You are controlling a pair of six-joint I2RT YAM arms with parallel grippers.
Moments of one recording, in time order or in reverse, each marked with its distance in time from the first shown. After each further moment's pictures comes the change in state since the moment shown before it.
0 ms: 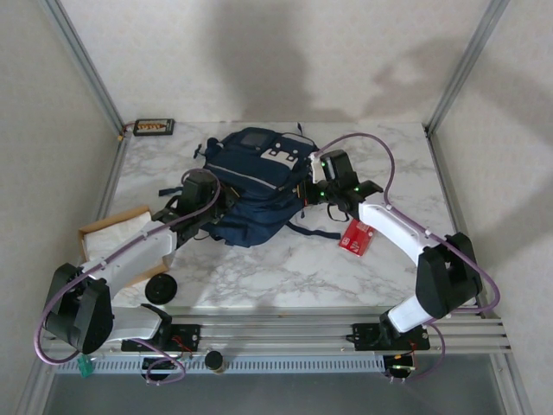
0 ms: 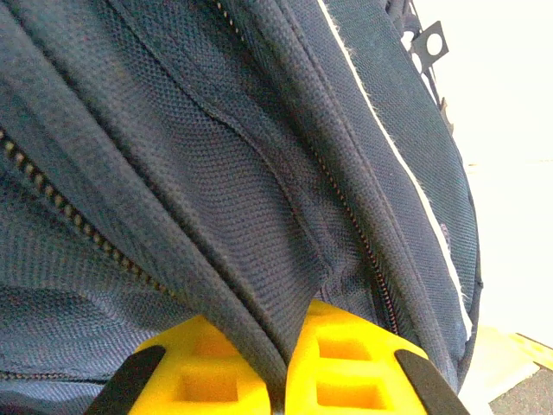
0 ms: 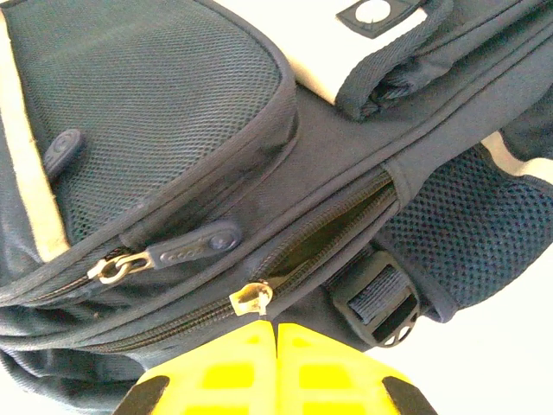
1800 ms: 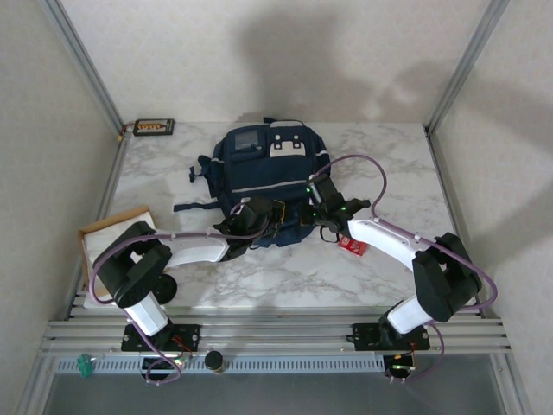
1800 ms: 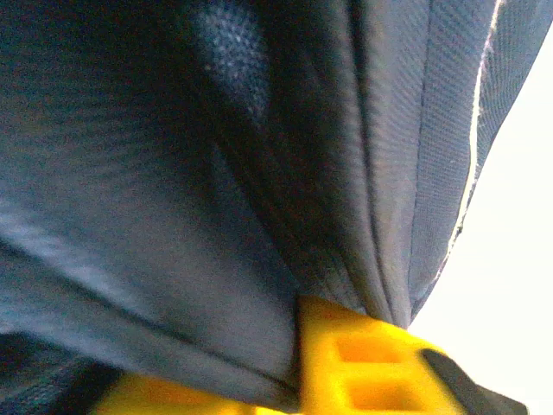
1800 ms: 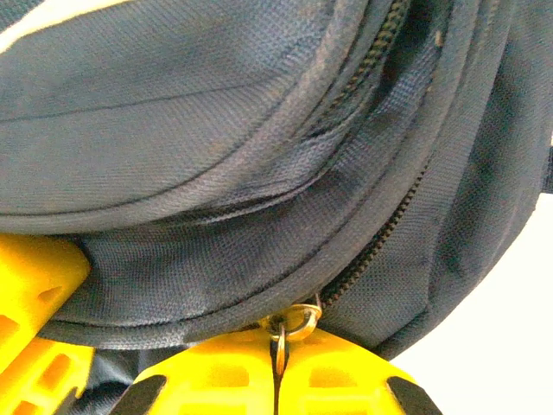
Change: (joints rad) left arm -0.367 0.378 0.005 0.490 -0.240 -0.810; right arm 0.142 -0.011 -0.134 -0.027 0.248 0.251
